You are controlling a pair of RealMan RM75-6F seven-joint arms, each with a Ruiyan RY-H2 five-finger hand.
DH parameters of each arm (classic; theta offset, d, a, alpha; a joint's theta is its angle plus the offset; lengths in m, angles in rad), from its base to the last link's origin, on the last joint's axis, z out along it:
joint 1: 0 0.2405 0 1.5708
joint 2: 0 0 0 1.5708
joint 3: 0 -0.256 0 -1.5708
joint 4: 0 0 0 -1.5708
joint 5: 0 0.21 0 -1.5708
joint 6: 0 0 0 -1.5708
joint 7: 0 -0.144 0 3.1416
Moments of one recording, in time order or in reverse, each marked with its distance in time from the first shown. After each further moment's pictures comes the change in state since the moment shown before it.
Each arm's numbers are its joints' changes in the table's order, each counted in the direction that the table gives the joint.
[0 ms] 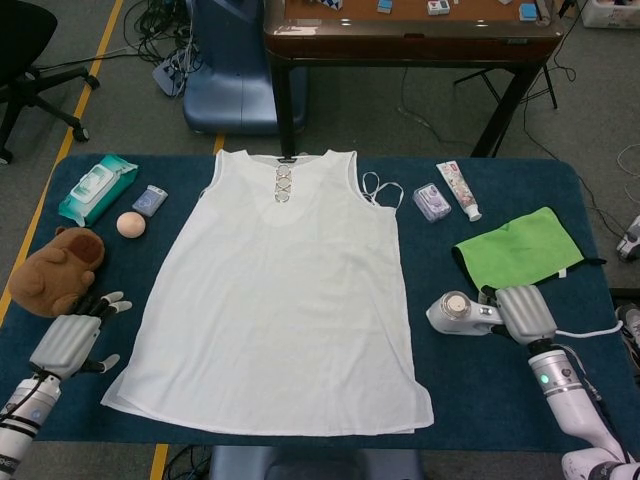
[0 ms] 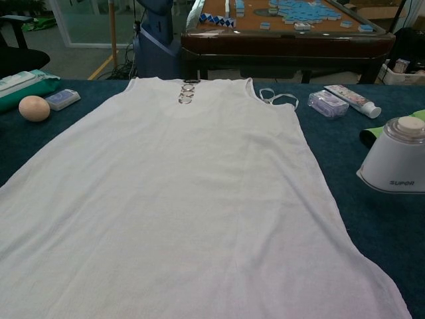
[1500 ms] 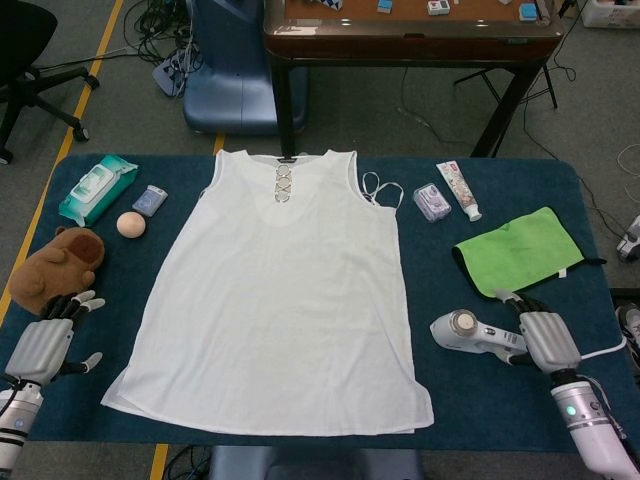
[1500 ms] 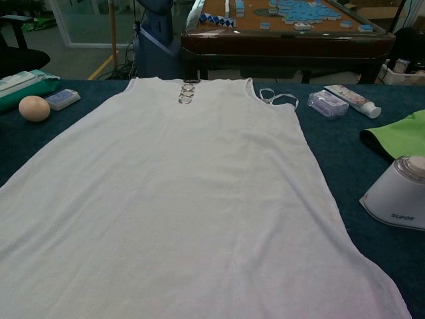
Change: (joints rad) left arm 0.104 0.045 0.063 -0.042 -0.017 0.077 0.029; right arm -0.155 -0.080 -0.006 0.094 -0.113 0.066 -0.163
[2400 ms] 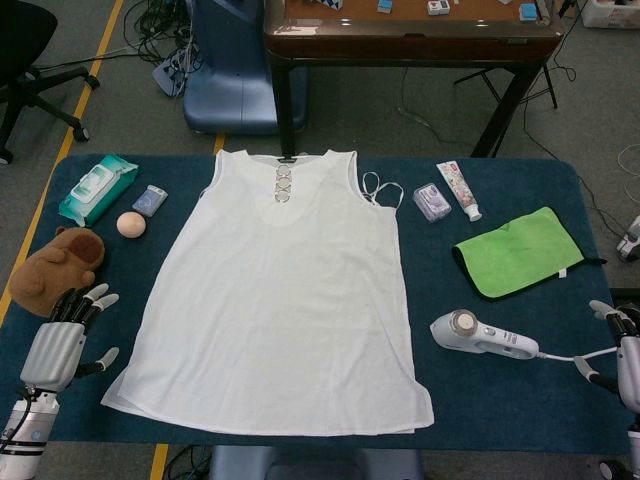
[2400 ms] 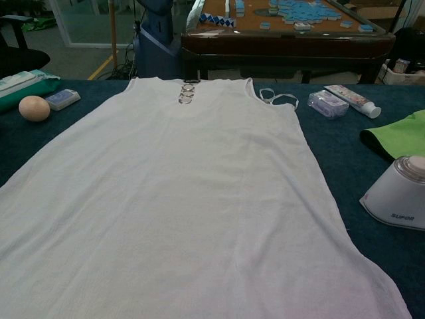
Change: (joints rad) left arm 0.065 0.143 0.016 -0.080 0.163 0.189 -0.006; right arm -0.237 -0.124 -0.053 0.173 0.051 0.325 0.207
